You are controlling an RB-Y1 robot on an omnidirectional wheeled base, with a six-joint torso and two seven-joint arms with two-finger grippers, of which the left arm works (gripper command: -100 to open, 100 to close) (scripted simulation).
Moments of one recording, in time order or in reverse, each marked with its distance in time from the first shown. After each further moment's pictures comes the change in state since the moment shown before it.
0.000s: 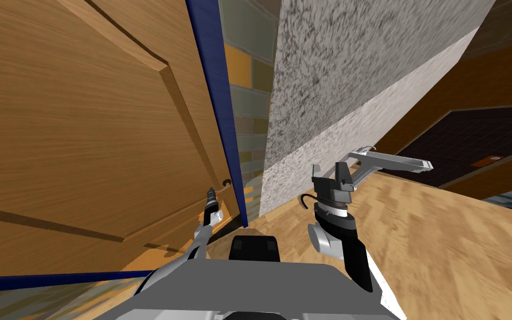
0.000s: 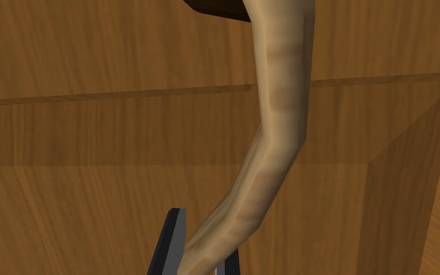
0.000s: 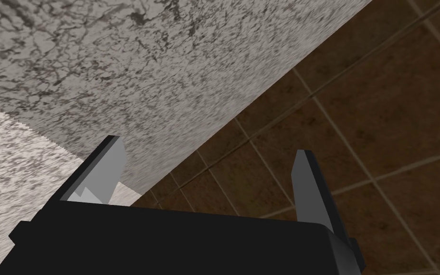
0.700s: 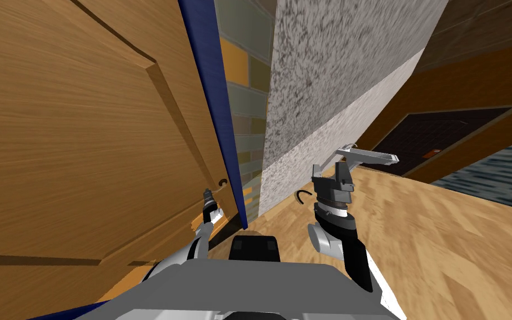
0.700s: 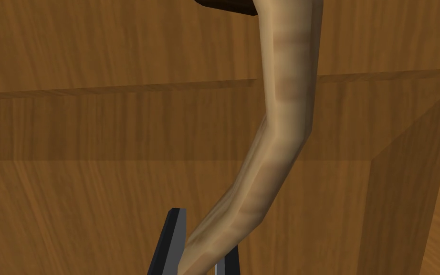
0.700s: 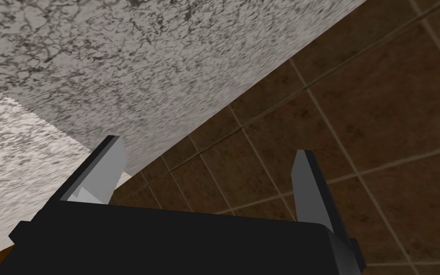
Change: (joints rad) arm -0.074 0.003 0.116 0.101 0.059 -0.073 -0.082
